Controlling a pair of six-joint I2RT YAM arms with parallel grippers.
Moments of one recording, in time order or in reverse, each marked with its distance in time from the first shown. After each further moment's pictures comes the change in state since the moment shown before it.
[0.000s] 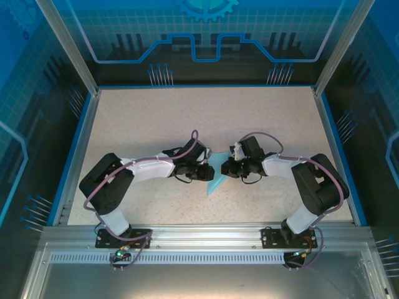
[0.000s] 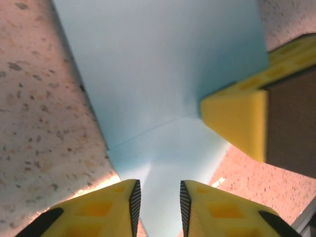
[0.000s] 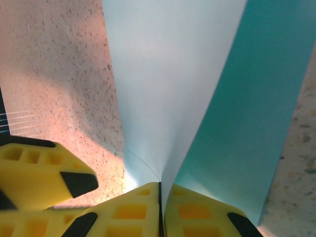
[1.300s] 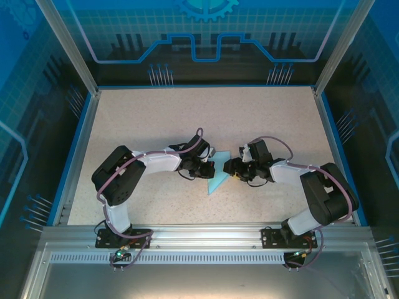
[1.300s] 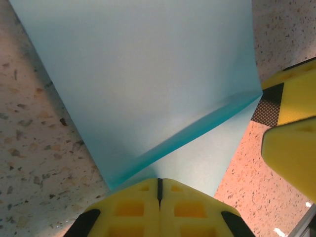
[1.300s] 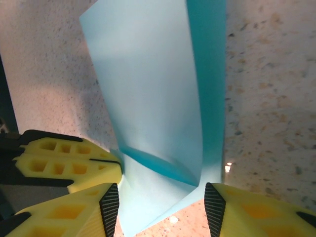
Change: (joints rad) left arm 0.048 0.144 0.103 -0.027 0.095 0.040; right arm -0.062 -0.111 -0.111 0.063 0.029 0.113
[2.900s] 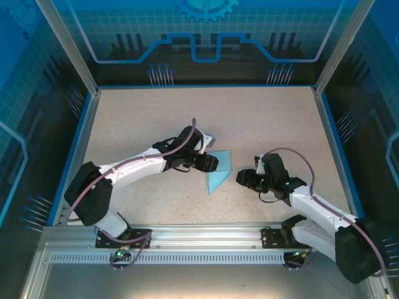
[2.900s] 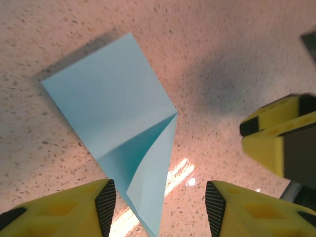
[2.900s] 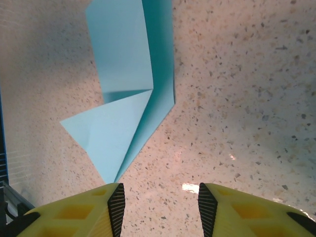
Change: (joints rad) left arm -0.009 -0.290 0.014 -0.091 -0.109 0.166; right arm 0.011 -0.498 -0.205 -0.207 0.153 0.010
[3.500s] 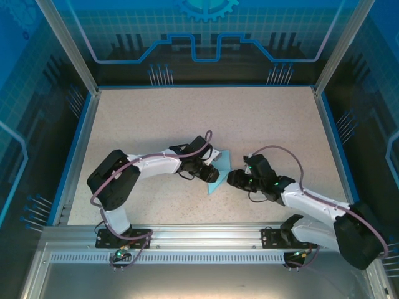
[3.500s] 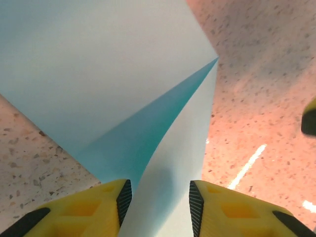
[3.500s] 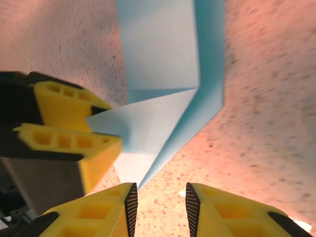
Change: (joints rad) left arm -0.038 0.217 -0.005 0.027 0.043 0.134; right arm 0.180 0.048 0.028 0.095 0.156 0.100
